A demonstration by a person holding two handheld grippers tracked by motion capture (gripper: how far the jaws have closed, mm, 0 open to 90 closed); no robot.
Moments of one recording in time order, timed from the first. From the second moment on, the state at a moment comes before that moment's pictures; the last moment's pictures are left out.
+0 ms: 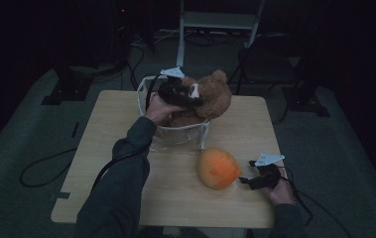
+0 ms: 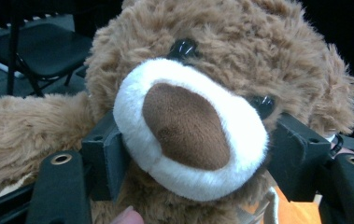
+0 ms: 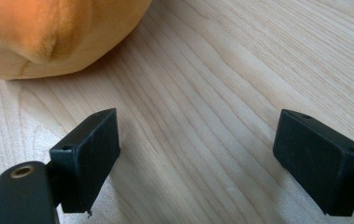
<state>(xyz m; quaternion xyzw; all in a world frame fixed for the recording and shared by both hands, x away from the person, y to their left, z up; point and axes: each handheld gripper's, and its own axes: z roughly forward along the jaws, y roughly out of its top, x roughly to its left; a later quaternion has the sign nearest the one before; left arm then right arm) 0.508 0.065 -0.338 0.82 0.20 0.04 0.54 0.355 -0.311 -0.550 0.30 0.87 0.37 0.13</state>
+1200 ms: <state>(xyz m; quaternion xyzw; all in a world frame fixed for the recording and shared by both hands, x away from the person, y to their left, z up) 0.505 0.062 -0.337 0.80 0.20 0.07 0.57 0.355 -0.311 -0.550 0.30 0.87 0.37 0.13</state>
